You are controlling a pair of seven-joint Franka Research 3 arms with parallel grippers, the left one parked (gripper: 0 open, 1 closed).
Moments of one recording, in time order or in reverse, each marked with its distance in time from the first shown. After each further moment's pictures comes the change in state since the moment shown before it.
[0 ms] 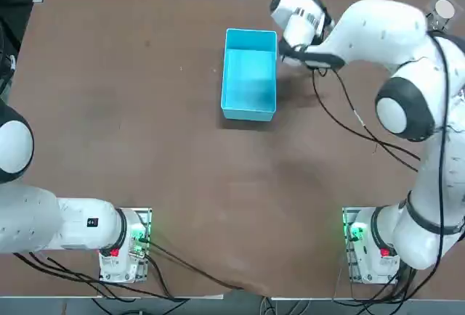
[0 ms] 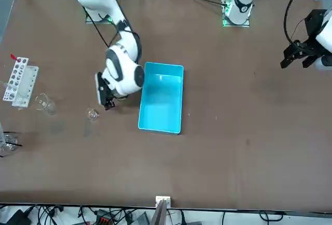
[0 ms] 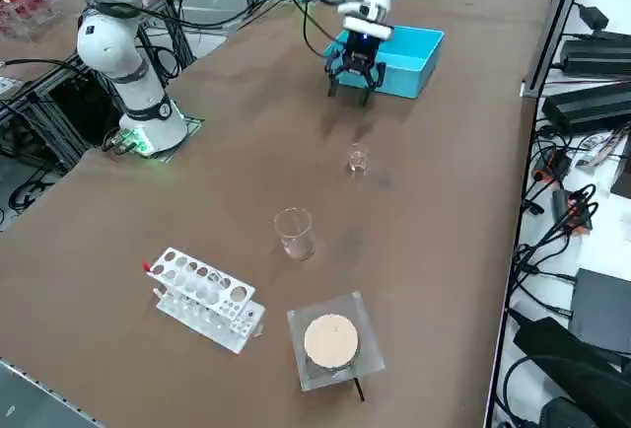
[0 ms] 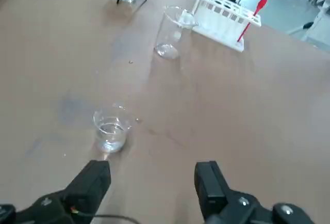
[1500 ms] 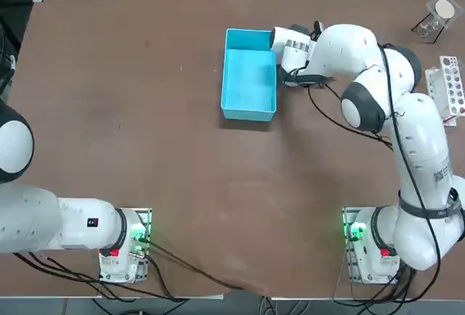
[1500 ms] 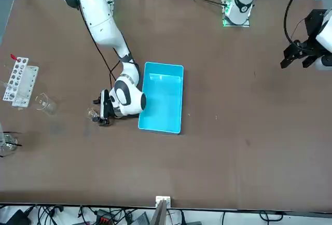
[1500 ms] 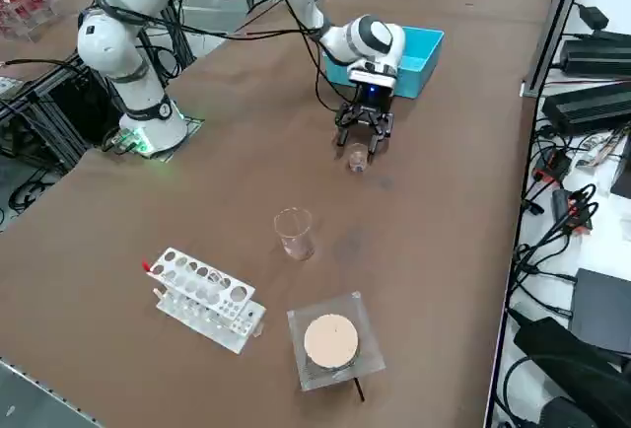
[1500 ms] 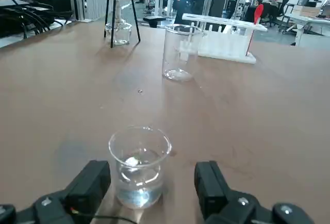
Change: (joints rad) arm -0.002 0.306 -0.089 0.193 -0.136 -0.026 0.238
